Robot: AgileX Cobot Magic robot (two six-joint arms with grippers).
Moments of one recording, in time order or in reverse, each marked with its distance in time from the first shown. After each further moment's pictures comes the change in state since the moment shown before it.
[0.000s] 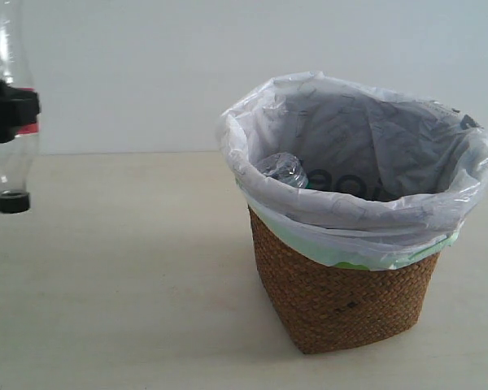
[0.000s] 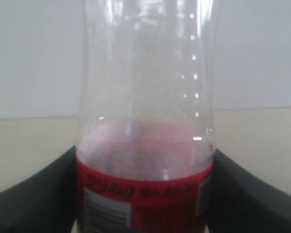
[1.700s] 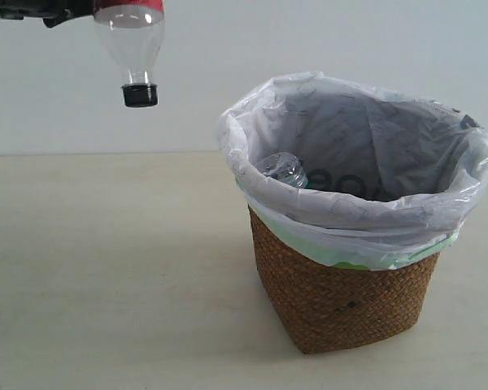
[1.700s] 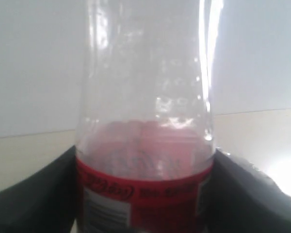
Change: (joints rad) left arm -0.065 0.241 -0.564 -0.695 0.520 0.406; right arm 0.000 0.000 0.000 0.000 0.000 0.000
